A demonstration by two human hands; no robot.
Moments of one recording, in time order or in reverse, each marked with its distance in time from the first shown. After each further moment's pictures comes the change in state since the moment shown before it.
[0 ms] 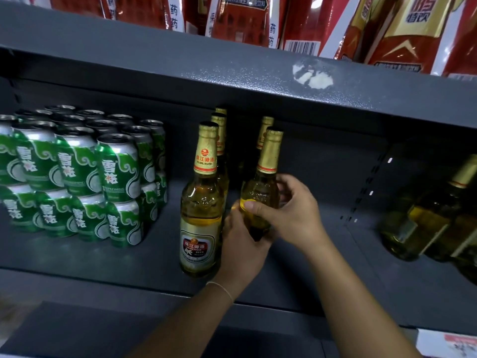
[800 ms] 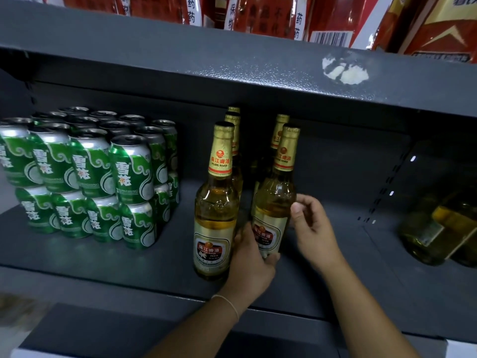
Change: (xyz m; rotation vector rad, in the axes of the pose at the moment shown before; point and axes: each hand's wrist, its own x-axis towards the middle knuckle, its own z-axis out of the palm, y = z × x) left_hand -0.010 -0.032 -0.003 0.172 -0.137 -0.075; right_hand -0.011 0.059 0.018 0.356 0.000 -0.013
